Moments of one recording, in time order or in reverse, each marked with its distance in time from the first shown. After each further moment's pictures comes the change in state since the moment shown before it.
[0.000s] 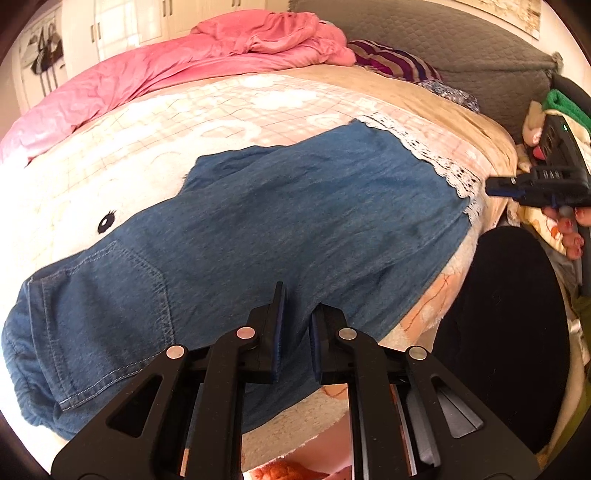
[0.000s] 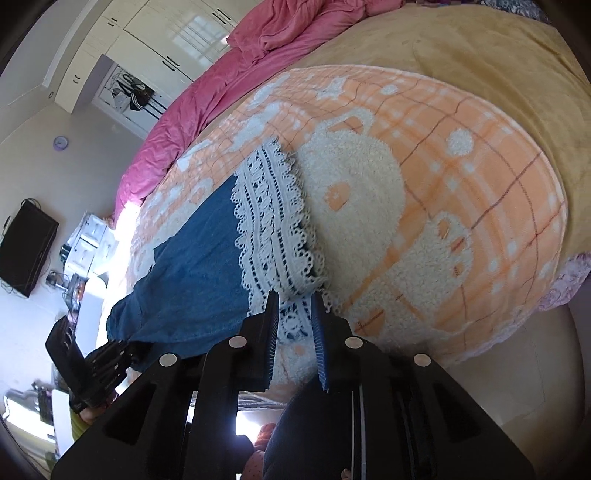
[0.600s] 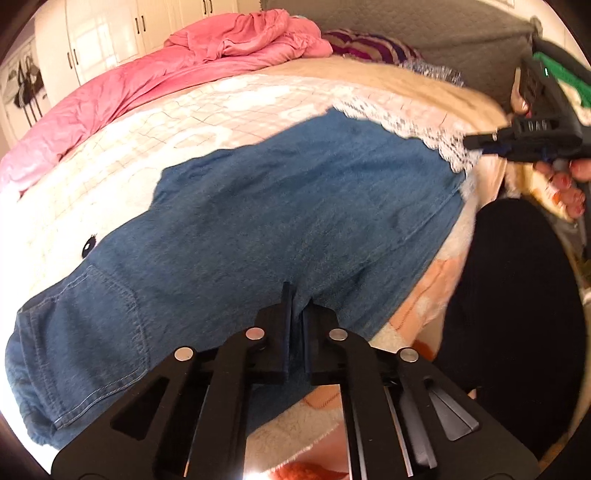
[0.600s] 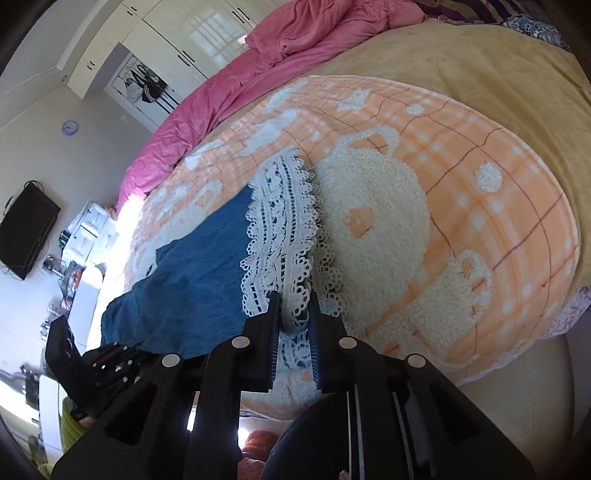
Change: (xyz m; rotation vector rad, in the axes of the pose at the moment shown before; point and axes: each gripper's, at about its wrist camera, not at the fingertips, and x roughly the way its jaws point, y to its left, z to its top) left arm 0.007 -0.017 -0.001 0.093 0.005 0.007; right arm 0.001 0.014 0.006 -0.091 -0.015 0.018
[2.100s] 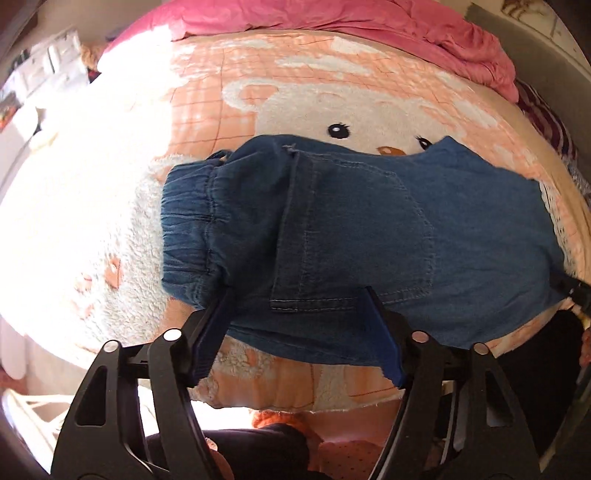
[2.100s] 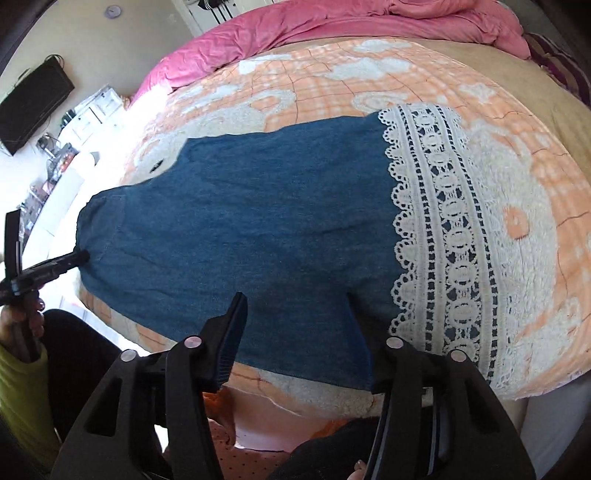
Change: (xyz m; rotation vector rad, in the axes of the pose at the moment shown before) left arm -0.064 0.119 -0.062 -0.585 0.171 0.320; right arm 0.079 0.088 -0.018 -0.312 0.200 -0.008
